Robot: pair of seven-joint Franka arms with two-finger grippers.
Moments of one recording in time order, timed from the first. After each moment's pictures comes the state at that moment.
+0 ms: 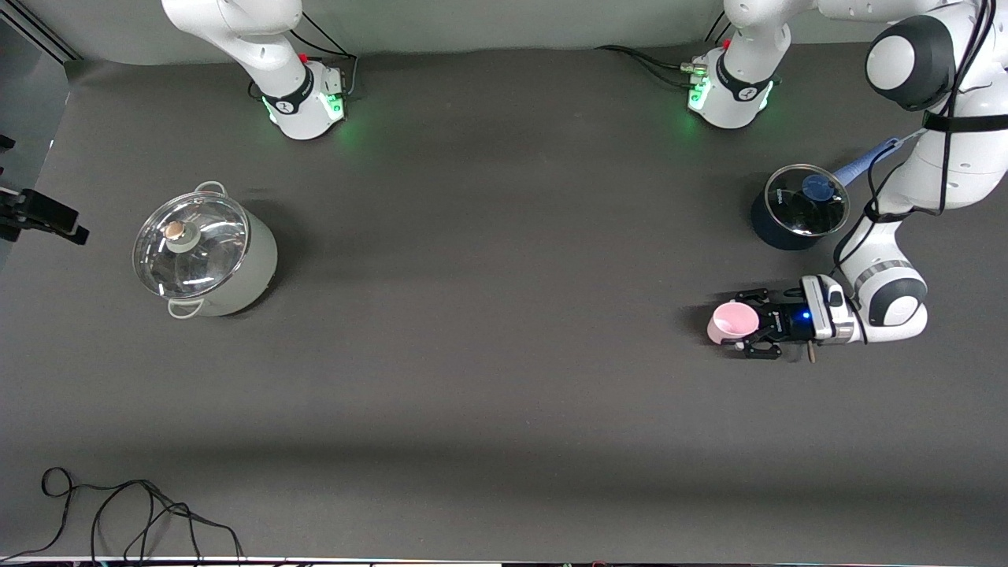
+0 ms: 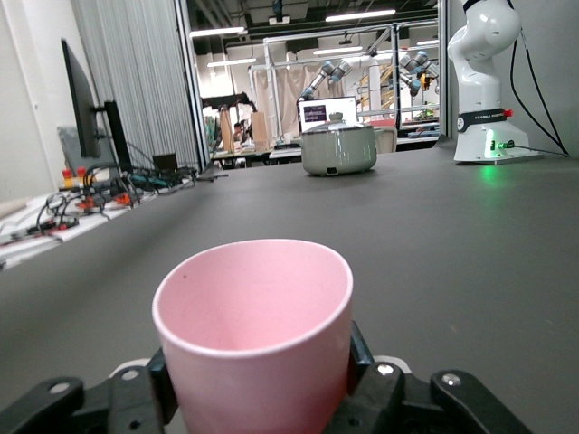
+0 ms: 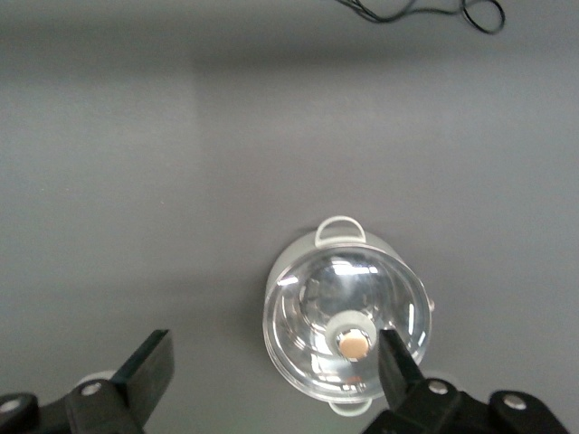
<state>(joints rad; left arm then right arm) 0.39 0.92 -0.15 -1.70 -1.22 1.59 2.75 0.00 0.03 -0.09 -1.52 -0.02 1.56 -0.03</state>
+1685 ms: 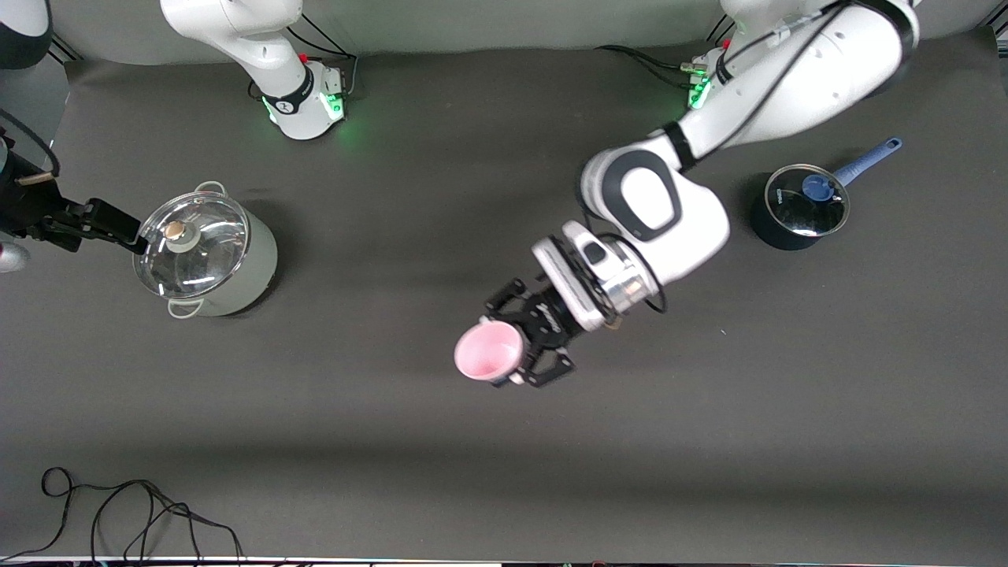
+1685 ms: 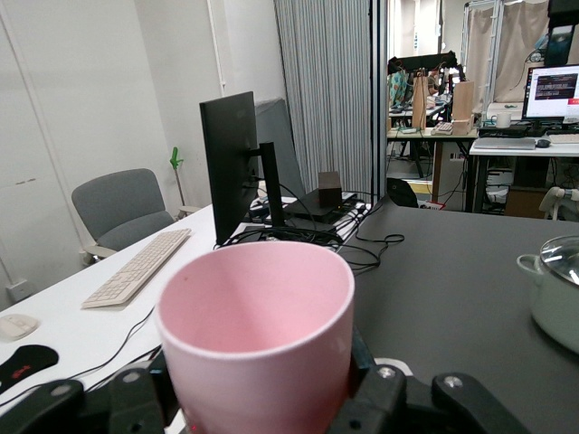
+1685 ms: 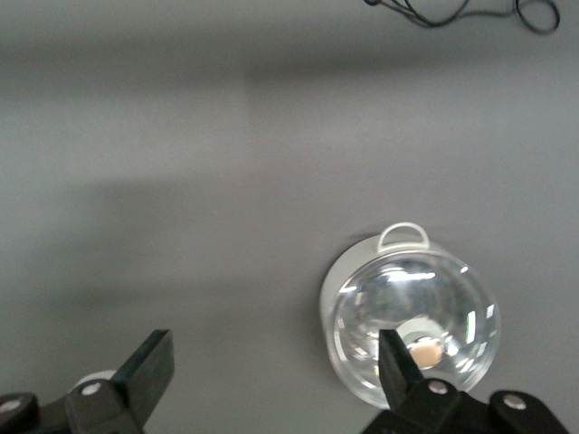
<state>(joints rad) 0.05 0.88 -1.15 -1.37 -1.31 3.22 2.17 0.11 0.04 -0.10 -1.51 0.03 1.57 0.17</state>
